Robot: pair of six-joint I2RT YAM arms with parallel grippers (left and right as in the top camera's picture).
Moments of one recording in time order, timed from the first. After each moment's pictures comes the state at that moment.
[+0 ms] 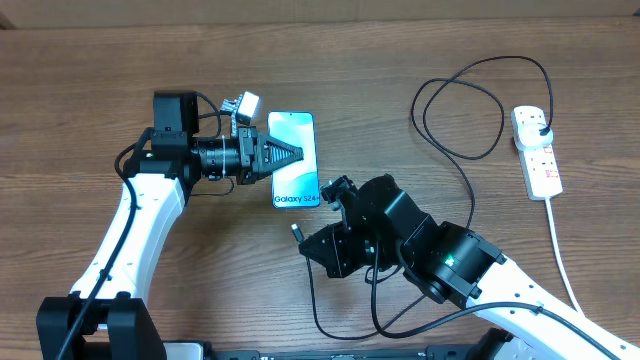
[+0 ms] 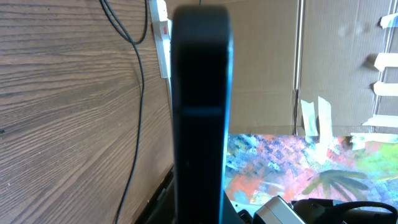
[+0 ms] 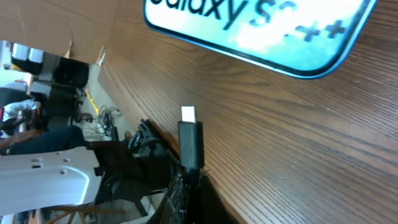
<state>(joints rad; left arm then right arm) -0.04 1.53 1.07 -0.45 1.27 -0.55 0.85 1.20 0.96 -0.51 -0.45 0.65</state>
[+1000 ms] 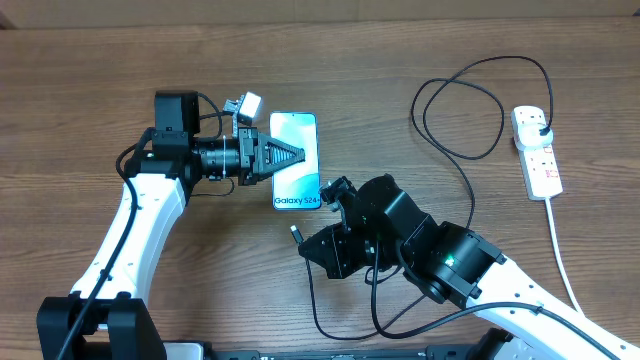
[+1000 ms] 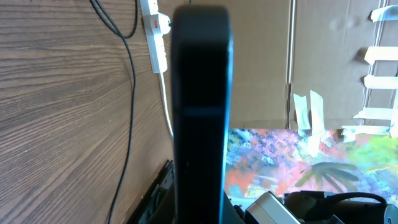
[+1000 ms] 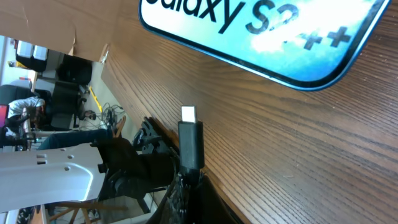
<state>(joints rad) -0.05 1.53 1.07 -0.45 1.31 -0.55 0.84 1.20 0.96 -0.51 -0.47 0.65</state>
